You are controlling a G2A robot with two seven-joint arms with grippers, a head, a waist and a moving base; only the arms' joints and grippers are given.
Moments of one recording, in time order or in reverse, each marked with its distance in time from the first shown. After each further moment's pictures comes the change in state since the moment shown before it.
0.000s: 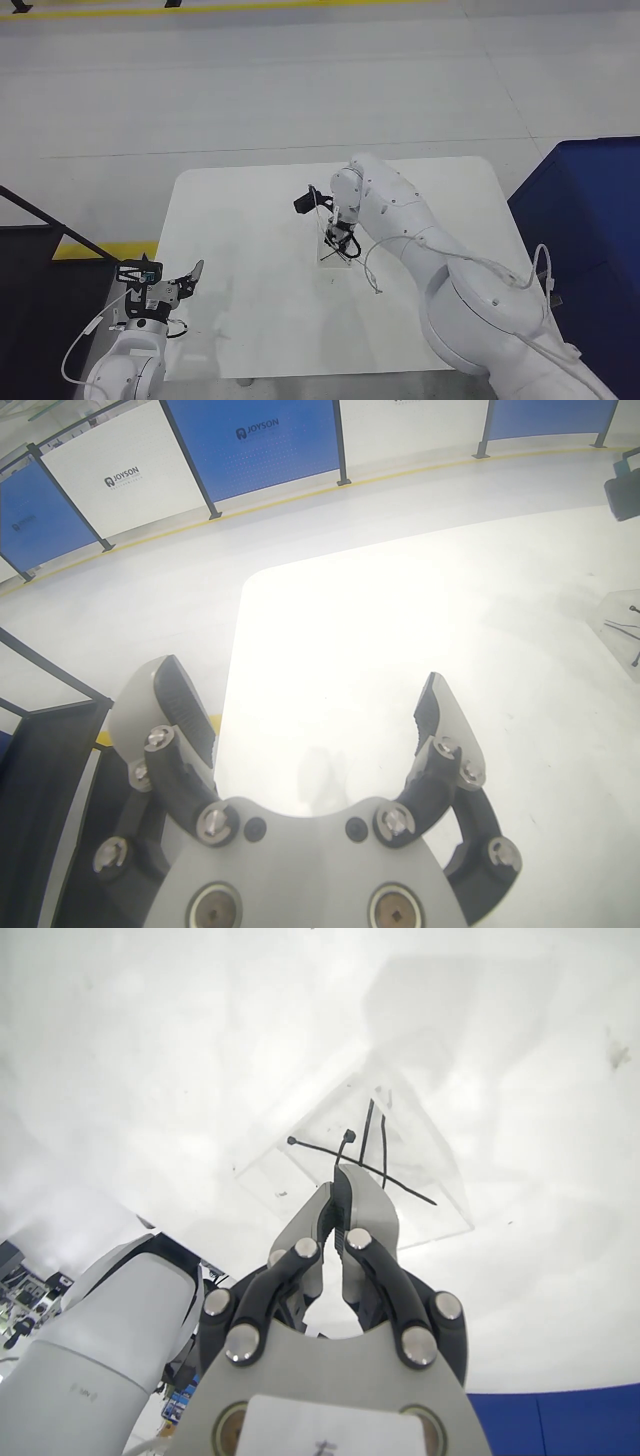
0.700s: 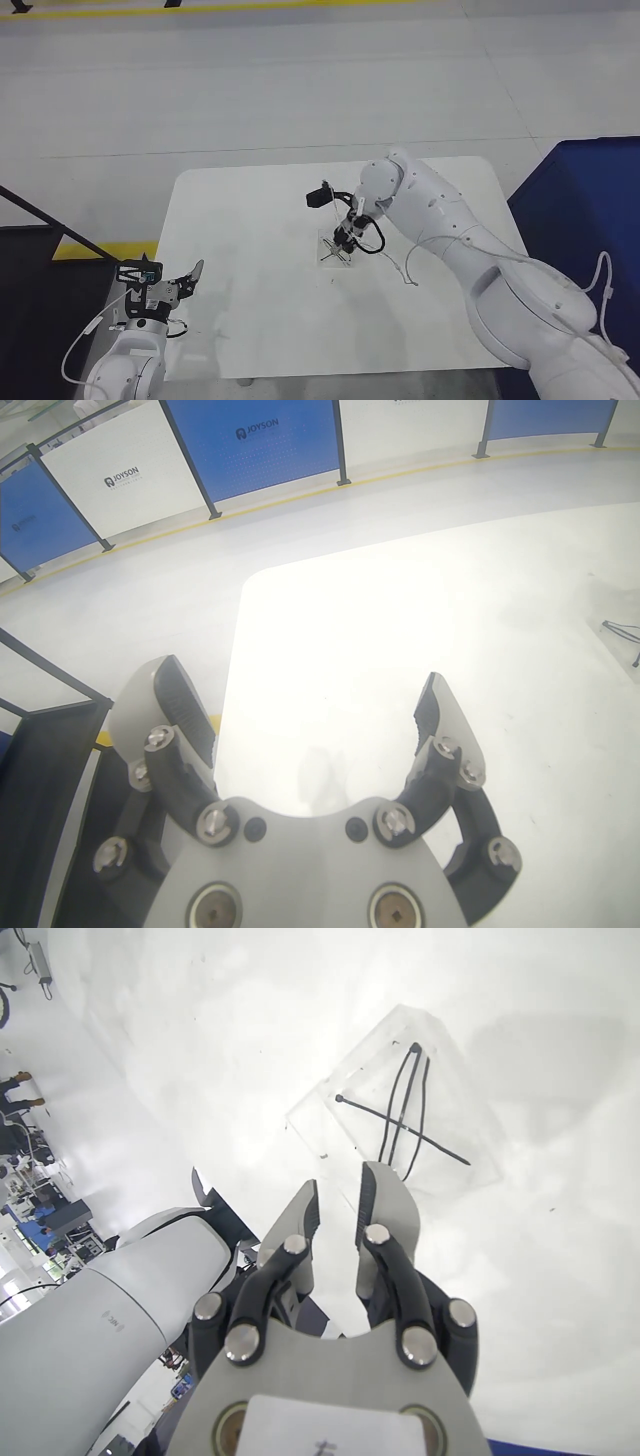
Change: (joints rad) left arm 0.000 0.000 0.000 0.000 0.000 0.000 0.000; right arm -0.072 0.244 -0.002 -0.376 0.218 0.095 0.063
